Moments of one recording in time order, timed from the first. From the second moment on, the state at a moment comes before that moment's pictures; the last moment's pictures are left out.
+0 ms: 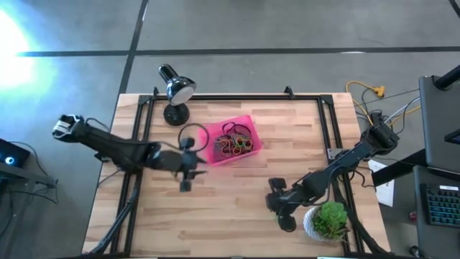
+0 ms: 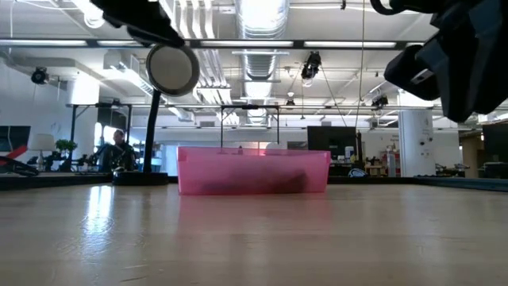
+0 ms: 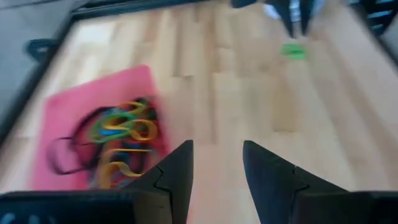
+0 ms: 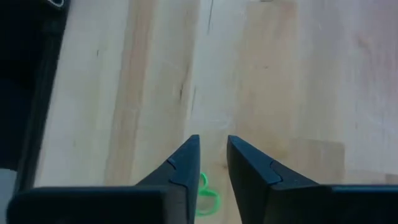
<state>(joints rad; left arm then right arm) -0.28 1.11 0.86 -0.35 -0.31 -0.07 0.57 1.59 0.96 -0.44 0.08 0.48</state>
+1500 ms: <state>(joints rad) -0.56 0.99 0.48 0.28 -0.32 0.08 0.58 1.85 1.08 -0.64 -0.11 0.73</state>
